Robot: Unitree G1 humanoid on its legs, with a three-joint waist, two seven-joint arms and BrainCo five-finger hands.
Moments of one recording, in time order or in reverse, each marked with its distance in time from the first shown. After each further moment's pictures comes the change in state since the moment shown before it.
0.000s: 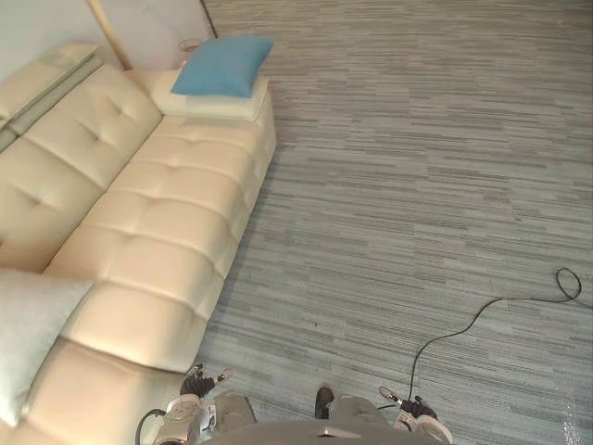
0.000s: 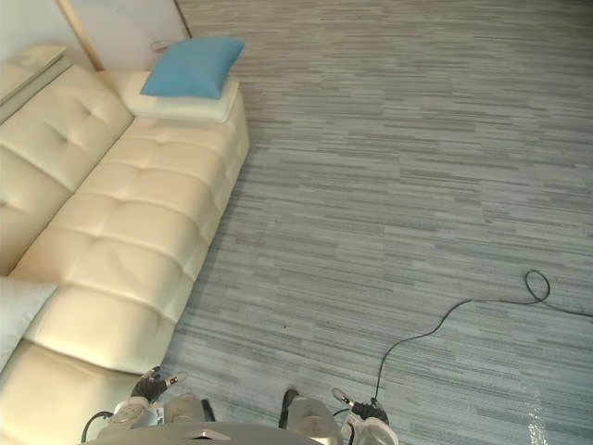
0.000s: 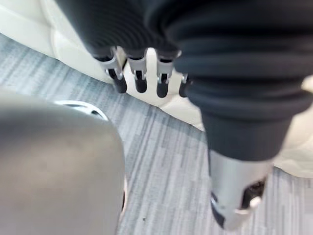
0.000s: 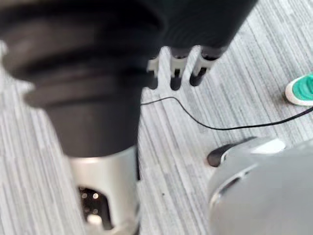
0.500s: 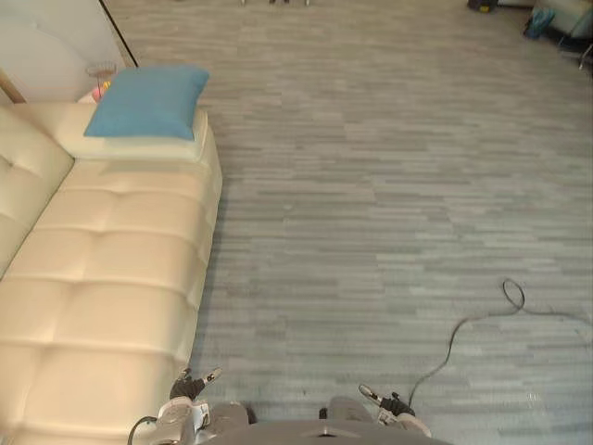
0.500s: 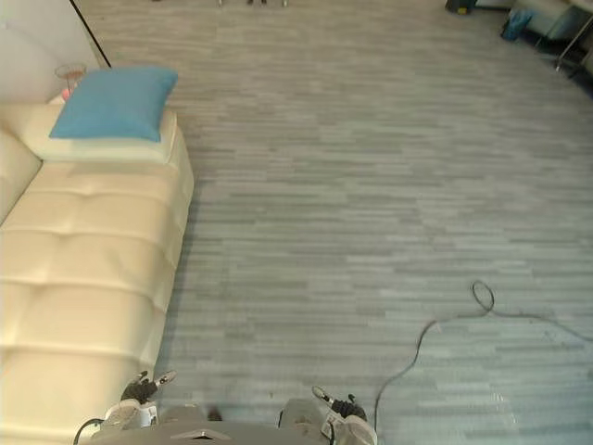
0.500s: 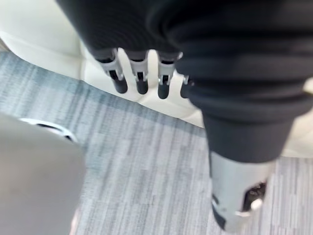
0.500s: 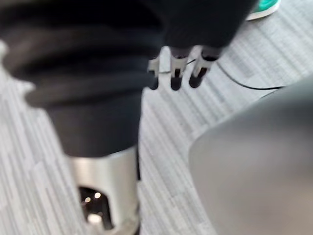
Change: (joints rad) left arm 0.007 0.016 0.029 0.030 -0.046 0.015 0.028; right arm 0.026 0.055 0.028 -0.037 -0.013 0.010 0.018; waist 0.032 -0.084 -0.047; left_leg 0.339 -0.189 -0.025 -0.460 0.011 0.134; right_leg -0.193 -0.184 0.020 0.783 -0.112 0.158
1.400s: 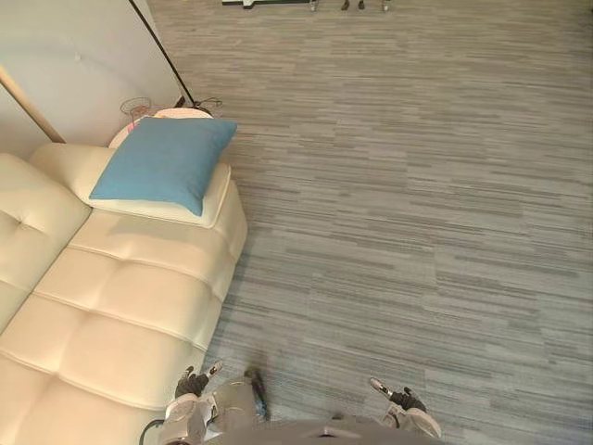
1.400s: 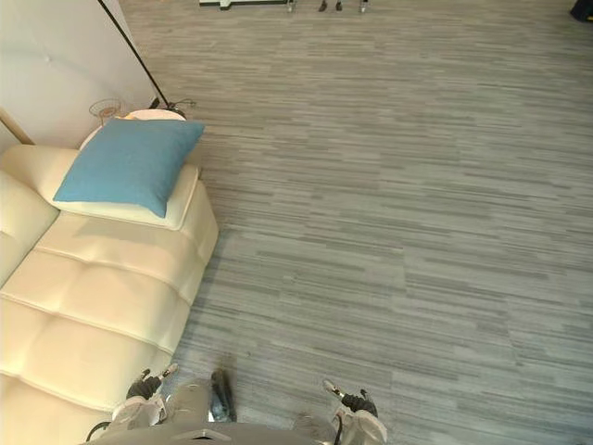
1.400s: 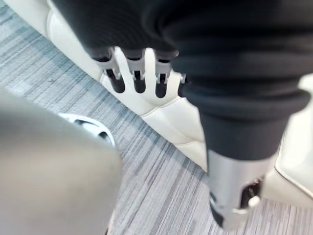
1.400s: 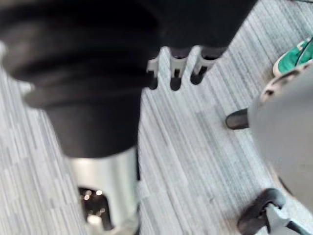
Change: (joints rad) left arm -0.005 -0.083 0.126 -0.050 -0.037 0.005 0.031; right arm -0.009 -0.003 -0.038 -0.032 0.013 0.003 -0.019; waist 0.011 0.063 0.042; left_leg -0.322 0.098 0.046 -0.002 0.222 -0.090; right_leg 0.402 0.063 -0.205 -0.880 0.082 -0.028
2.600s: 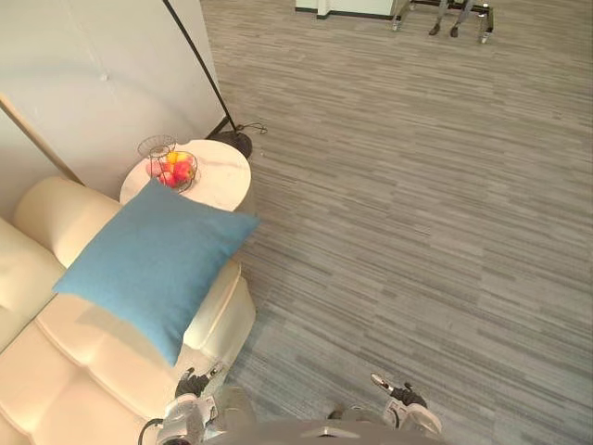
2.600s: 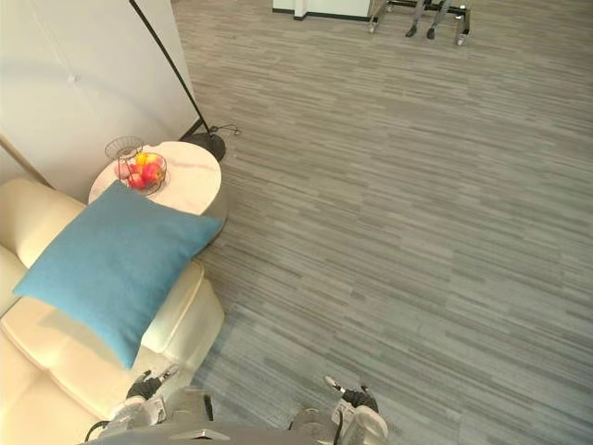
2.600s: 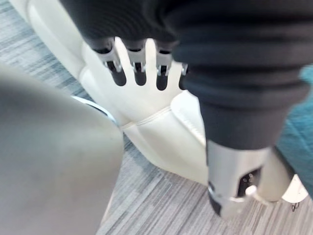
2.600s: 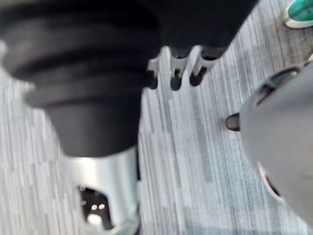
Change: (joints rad) left arm -0.022 0.027 -0.011 0.030 0.012 -0.003 -0.016; right arm -0.005 0.003 -0.010 0.004 0.001 0.000 0.002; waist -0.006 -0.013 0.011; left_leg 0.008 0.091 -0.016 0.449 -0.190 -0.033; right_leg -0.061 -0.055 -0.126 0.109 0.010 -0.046
